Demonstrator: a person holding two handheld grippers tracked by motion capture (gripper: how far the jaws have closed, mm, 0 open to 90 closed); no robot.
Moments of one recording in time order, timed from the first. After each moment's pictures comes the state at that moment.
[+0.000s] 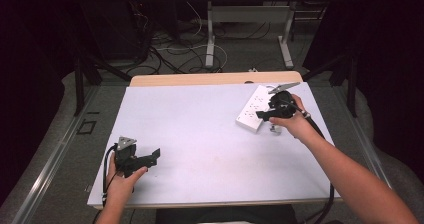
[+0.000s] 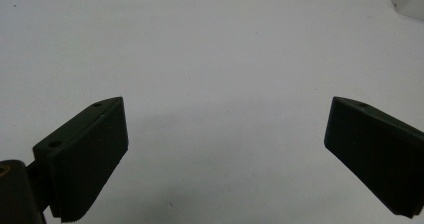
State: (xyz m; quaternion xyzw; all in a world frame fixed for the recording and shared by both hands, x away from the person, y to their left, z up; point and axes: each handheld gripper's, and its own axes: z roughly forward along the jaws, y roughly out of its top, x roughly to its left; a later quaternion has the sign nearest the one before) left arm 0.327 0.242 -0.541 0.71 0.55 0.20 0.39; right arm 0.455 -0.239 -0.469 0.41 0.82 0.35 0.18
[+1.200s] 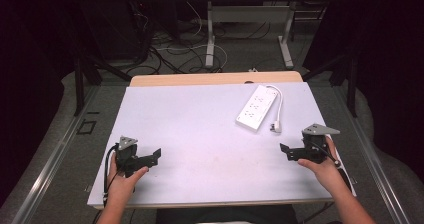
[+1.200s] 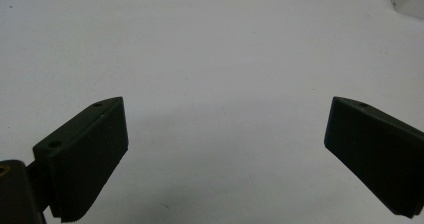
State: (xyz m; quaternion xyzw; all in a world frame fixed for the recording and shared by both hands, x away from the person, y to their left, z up) left arm 0.327 0.239 -0.541 0.71 0.55 0.20 0.40; right arm 0.343 -0.309 -0.522 0.47 0.75 0.40 0.24
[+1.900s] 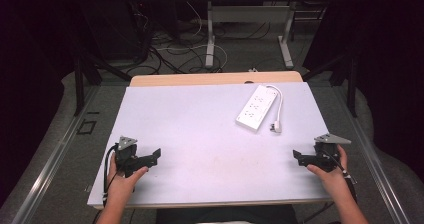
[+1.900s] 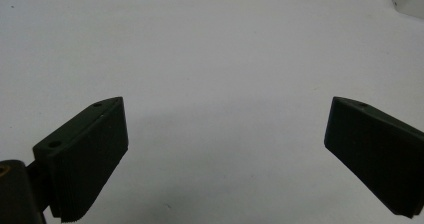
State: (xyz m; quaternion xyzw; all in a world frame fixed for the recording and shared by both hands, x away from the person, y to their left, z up) left arm 0.327 0.240 -0.541 0.71 0.55 0.20 0.40; right arm 0.332 -0.348 -0.555 0.53 0.73 0.36 0.24
